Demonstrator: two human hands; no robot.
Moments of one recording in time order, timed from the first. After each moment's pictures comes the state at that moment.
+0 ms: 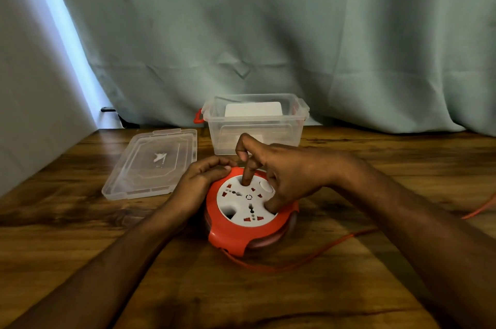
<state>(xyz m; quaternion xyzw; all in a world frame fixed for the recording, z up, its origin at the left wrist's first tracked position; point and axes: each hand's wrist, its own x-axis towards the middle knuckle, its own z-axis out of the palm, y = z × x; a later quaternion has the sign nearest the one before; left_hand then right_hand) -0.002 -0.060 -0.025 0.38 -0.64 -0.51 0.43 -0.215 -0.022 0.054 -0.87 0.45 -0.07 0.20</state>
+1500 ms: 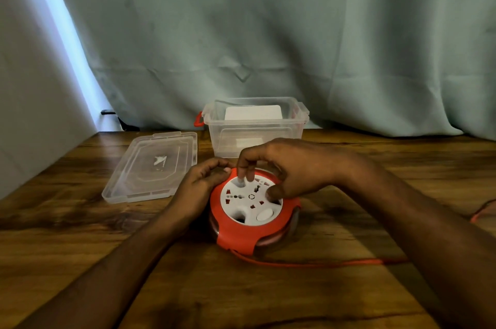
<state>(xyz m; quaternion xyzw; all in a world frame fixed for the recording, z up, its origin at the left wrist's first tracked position) -0.003 -0.062 -0.029 0.40 -0.64 -0.49 0.44 -0.216 -0.013 0.072 -0.87 0.47 -0.05 0.12</state>
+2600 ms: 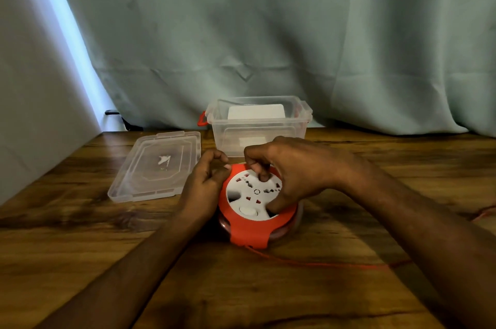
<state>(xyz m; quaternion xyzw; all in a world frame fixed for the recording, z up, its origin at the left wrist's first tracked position) -0.010 -0.052 -0.029 0.43 -0.64 -0.40 0.50 -0.213 -0.014 0.061 -0.88 0.46 -0.06 0.02</state>
